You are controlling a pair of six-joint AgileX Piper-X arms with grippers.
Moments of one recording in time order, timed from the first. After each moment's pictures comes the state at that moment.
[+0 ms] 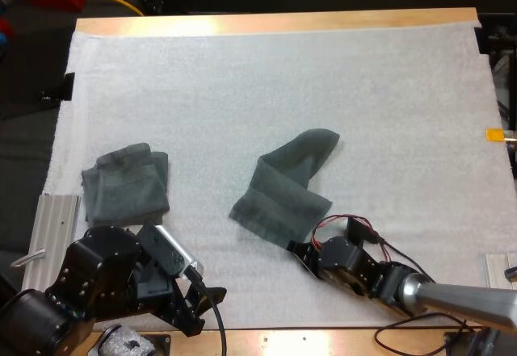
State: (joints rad) left arm -0.54 0.60 -0.97 1.38 0.44 -1.83; right arm 1.03 1.52 -0.39 -0.25 0.10 -0.54
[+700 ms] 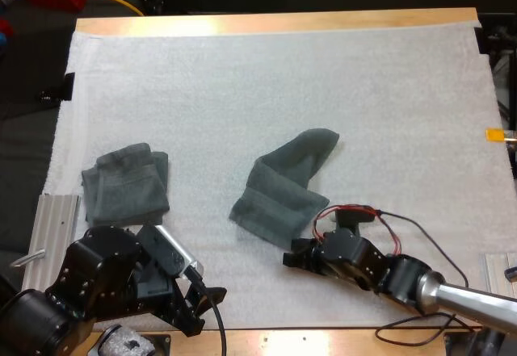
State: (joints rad) left arm -0.54 0.60 -0.97 1.38 0.44 -1.83; right arm 1.03 1.30 -0.51 0.08 0.07 -1.00
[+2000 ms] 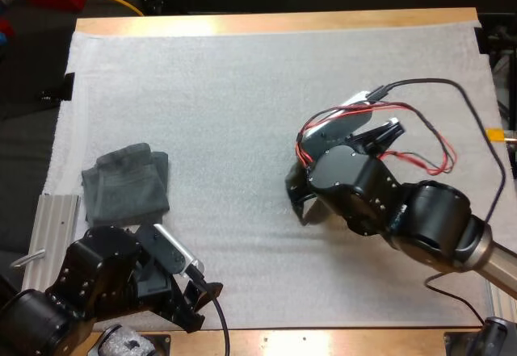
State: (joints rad) left arm -0.54 0.60 -0.97 1.38 0.38 -1.82; right arm 1.03 1.28 -1.43 0.95 0.75 -1.94
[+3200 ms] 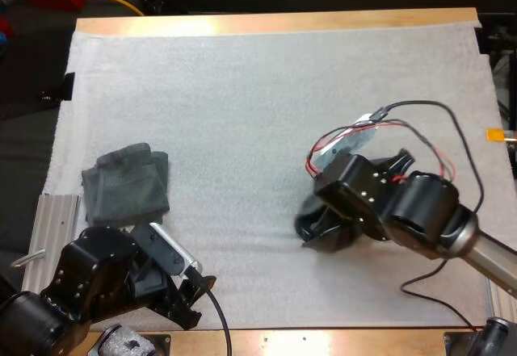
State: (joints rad) left arm -0.54 0.60 -0.99 1.40 0.29 -1.77; right arm 0.97 1.30 -1.34 1.25 0.43 -1.73
